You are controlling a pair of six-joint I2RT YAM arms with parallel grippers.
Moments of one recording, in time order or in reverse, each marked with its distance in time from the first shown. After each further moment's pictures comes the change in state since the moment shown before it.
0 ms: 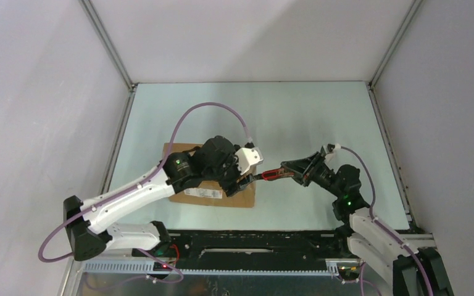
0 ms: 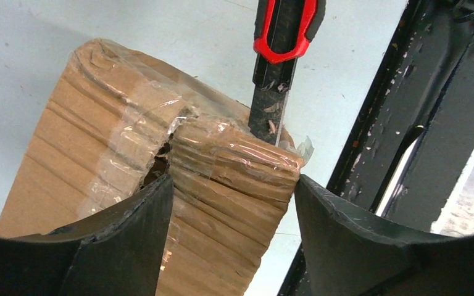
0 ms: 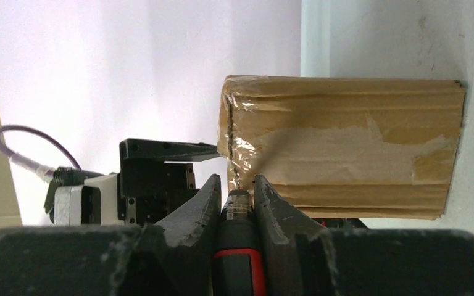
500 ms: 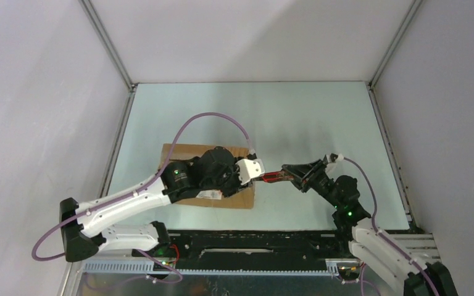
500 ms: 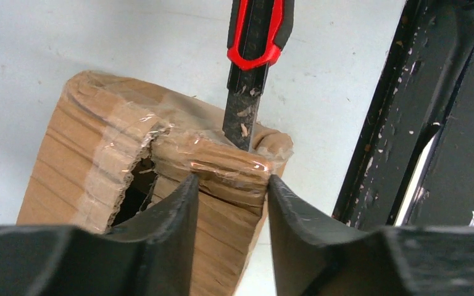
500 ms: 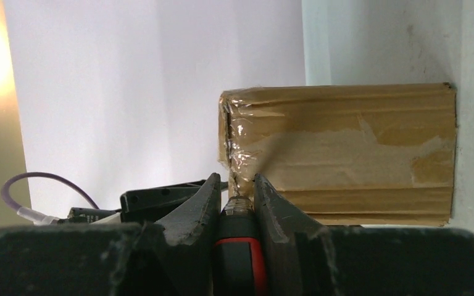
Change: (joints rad) left arm -0.092 -0.064 -0.077 0.077 -0.085 0.070; right arm 0.138 -0.115 -0.095 -0.012 0.258 0.107
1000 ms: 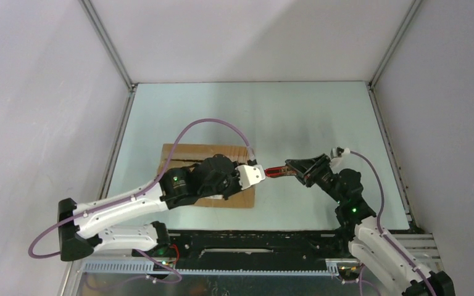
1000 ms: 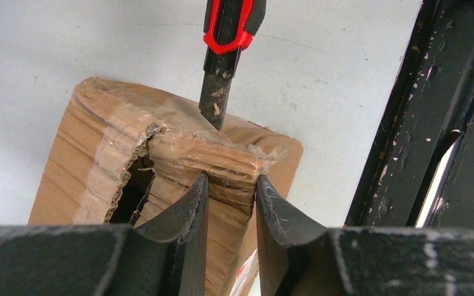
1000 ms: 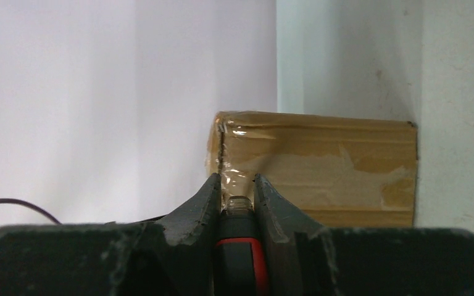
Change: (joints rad) left arm -0.065 -0.039 -0.053 0.077 -0.099 0.019; right arm -0.071 -0.105 0.101 -0.242 0.018 -0.169
